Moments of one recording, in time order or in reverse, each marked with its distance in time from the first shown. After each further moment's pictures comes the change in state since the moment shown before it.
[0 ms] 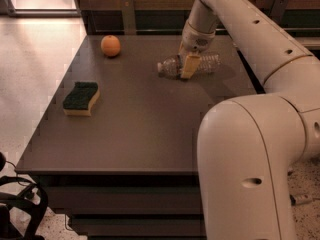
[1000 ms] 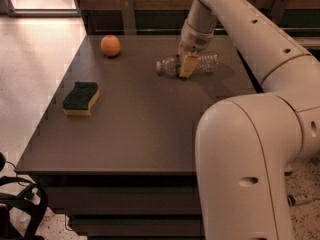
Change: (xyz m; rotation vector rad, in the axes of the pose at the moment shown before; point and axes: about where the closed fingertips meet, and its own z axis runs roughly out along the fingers) arm -0.002 -0.004 0.002 0.008 -0.003 -0.001
